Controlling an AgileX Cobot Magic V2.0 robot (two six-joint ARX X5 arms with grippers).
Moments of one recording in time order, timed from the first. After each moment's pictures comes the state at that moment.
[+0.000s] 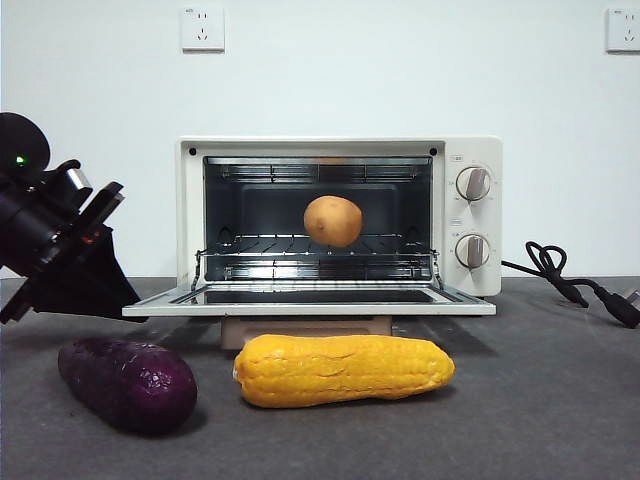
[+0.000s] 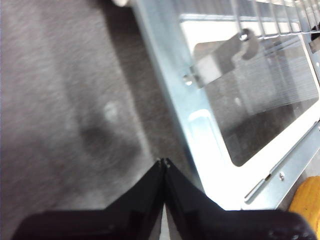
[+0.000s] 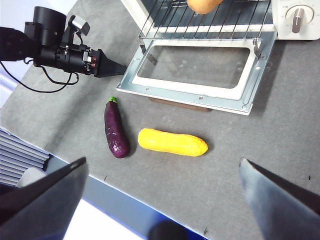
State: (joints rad) left arm -0.05 1.80 0.94 -0.15 0.73 -0.05; right arm 0.50 0.62 0.95 -0.92 -0.24 0.31
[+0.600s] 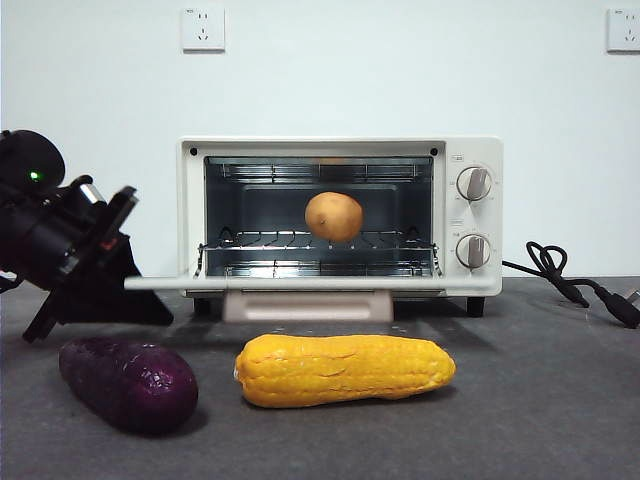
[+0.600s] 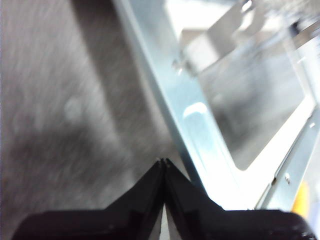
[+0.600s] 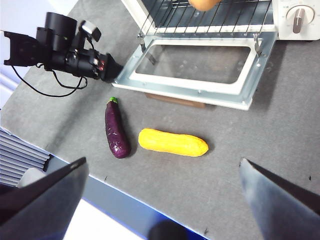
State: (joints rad) left arm -0.07 1.85 0.93 -0.05 0.85 -0.16; right arm 0.50 0.62 0.95 -0.92 -0.23 0.31
